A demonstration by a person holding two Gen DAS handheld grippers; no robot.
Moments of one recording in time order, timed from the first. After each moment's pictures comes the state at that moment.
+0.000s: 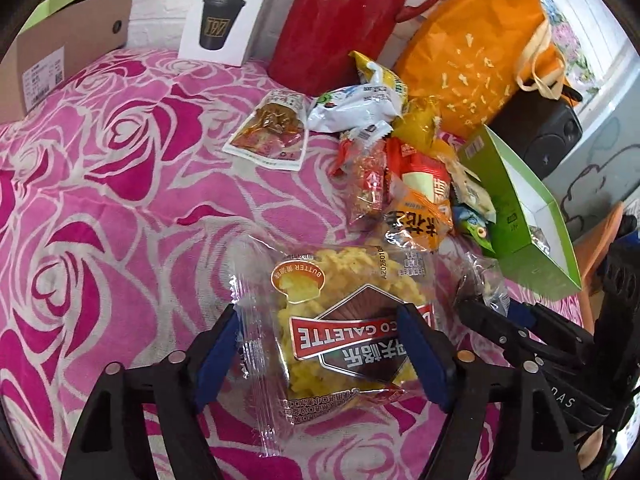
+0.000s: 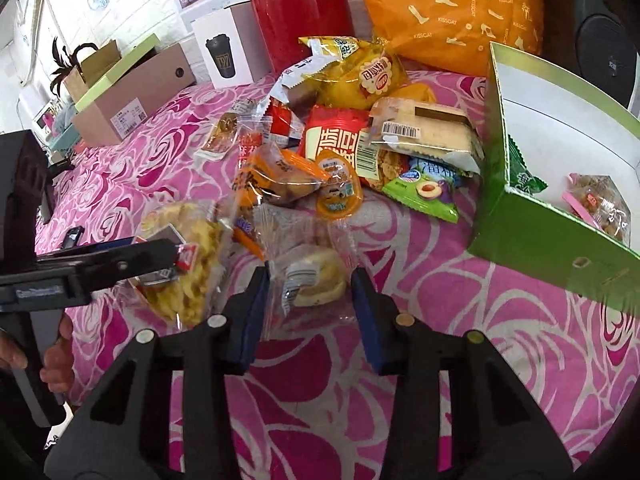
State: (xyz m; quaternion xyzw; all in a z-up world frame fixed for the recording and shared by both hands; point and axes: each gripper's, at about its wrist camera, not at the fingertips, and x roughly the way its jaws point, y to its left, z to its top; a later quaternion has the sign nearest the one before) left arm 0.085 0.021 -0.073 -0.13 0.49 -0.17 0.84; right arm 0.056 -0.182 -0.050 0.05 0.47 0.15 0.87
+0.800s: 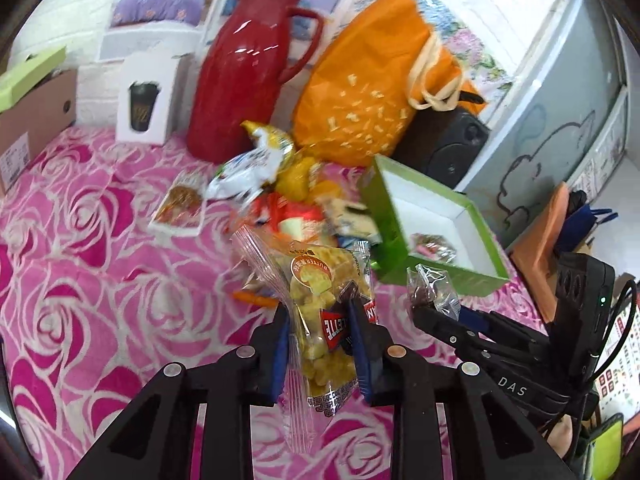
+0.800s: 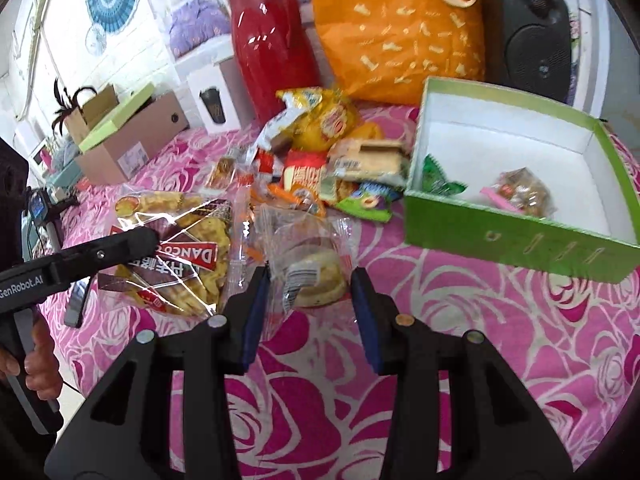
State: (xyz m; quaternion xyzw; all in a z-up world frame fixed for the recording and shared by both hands) left arm 0.045 -0.014 0.012 -0.11 0.41 -0.27 0.86; right arm 0.006 -0.224 0.005 0.09 0.40 0.11 0.91
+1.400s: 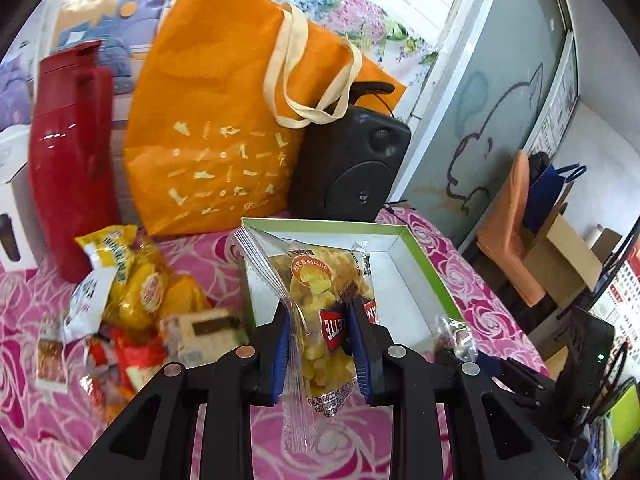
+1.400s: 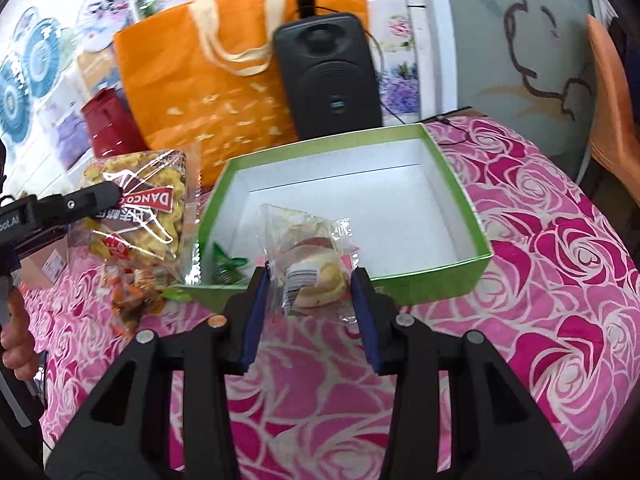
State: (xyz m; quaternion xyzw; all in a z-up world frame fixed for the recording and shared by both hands) left arm 0.118 -0.187 0.064 -0.04 0.37 -0.36 0.86; right arm -0.006 -0.378 0.028 0.15 0.35 -0.08 0.92
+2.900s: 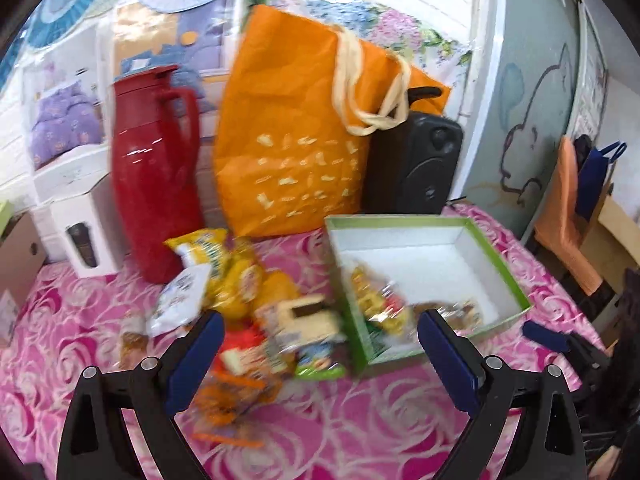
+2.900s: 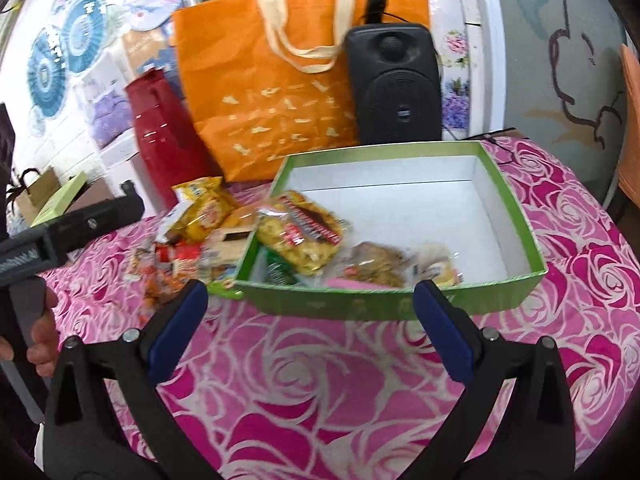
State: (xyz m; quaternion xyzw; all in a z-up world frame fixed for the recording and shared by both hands) left arm 0.091 -0.126 0.060 0.03 0.34 -0.25 0.91; right arm -0.003 -0.318 0.035 0.12 0.34 -0.01 0.93
